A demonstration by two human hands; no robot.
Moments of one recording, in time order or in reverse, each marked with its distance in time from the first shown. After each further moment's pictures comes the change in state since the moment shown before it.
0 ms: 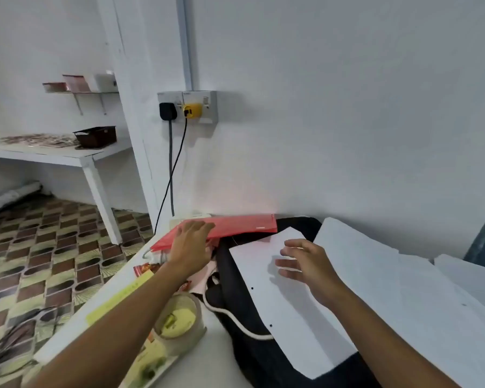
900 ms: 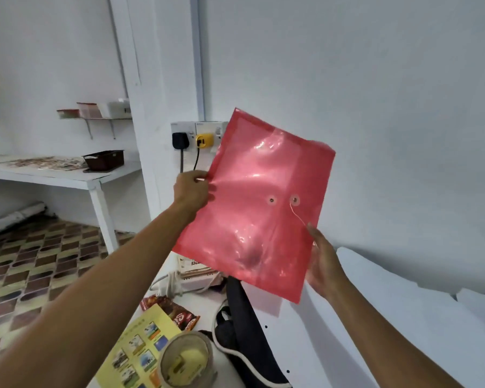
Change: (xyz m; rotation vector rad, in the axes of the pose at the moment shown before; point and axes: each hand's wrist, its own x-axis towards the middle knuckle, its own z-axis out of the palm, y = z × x) left_hand 0.115 0.016 -0.128 -0.957 0.227 -0.395; right_hand 0.055 -0.045 0.027 0.512 -0.184 -0.157
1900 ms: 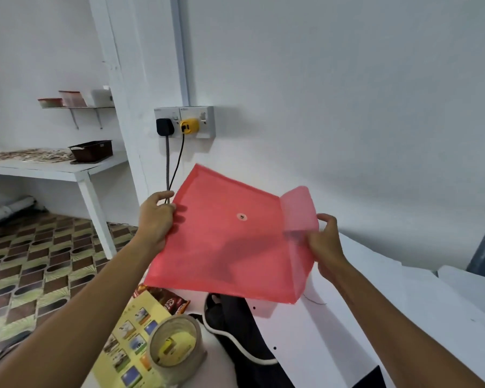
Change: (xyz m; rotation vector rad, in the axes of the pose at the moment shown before) left_hand -0.049 -0.051 -0.025 -0.210 0.032 -0.202; right_hand 0.000 -0.011 -0.036 -0.585 0.389 -0.062
